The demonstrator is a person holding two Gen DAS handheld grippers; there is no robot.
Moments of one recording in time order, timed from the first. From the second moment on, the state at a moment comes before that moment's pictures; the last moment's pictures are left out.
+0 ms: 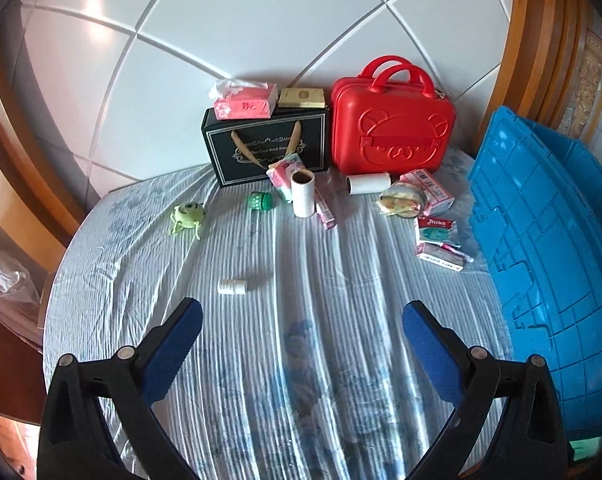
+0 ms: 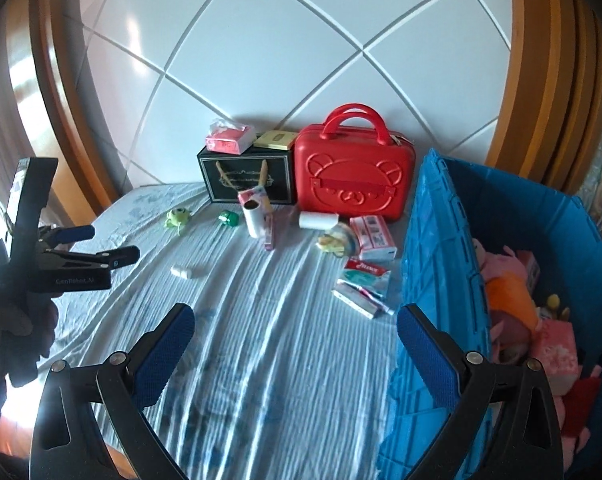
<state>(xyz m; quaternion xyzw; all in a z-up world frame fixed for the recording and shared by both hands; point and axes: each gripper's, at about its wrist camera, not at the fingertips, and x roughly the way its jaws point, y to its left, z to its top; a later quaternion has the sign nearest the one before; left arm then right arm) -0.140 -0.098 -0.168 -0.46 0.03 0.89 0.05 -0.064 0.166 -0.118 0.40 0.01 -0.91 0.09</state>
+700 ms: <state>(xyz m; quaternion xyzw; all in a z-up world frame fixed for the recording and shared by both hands) -0.248 -0.209 -0.379 -0.48 -0.02 0.88 0.06 -0.171 0.092 -0.258 0.47 0.05 -0.88 0.07</state>
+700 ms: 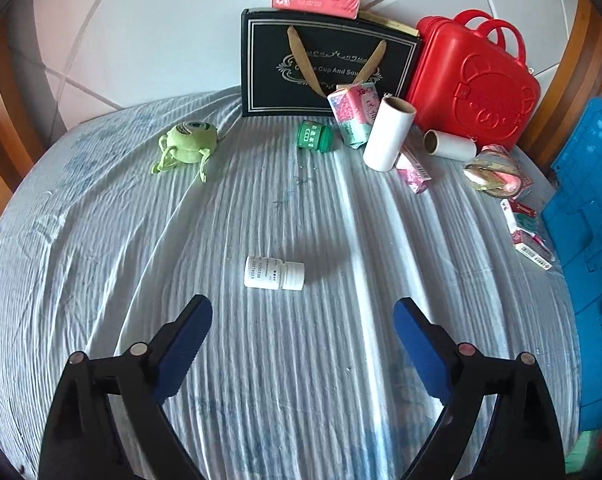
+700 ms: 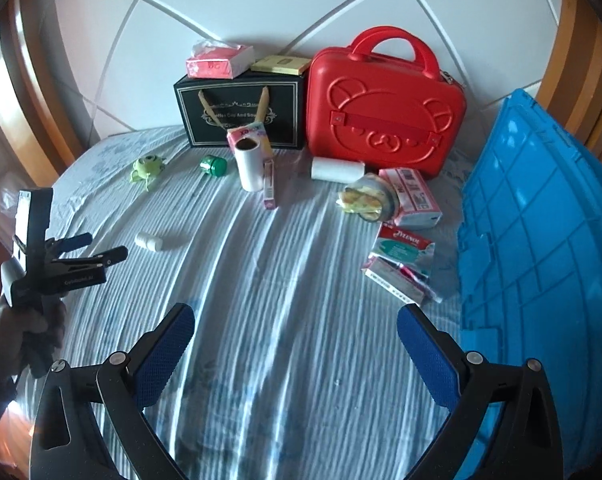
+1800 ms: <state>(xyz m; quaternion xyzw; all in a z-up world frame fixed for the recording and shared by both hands) -0.274 -0.213 -0.444 -0.44 -0.03 0.89 0.09 -0.412 0.018 -0.447 0.46 0.08 -0.88 0.08</state>
